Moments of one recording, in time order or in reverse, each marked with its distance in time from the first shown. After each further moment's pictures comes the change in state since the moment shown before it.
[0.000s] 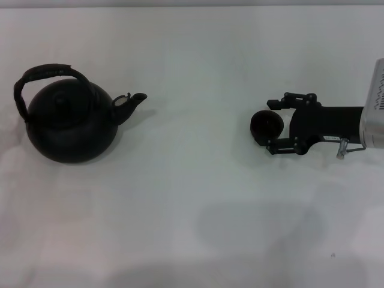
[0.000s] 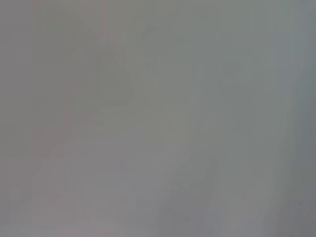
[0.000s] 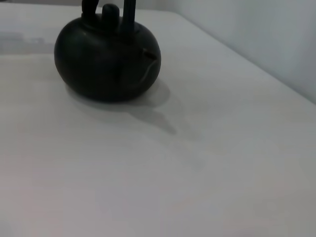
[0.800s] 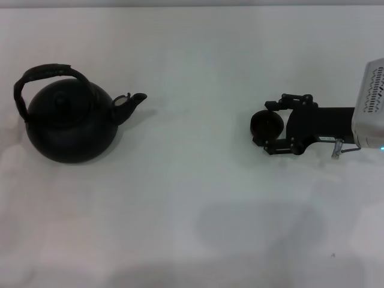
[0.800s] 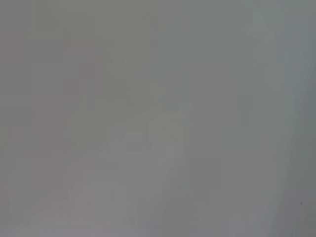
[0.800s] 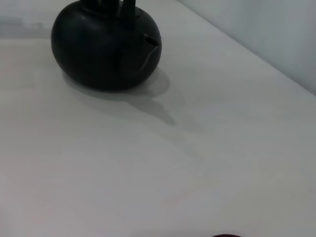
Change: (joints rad) left arm -0.009 0.003 0.000 0.000 -0.001 0.008 0.000; right arm 0.005 0.002 -0.055 0.001 0.024 -0.059 -0.003
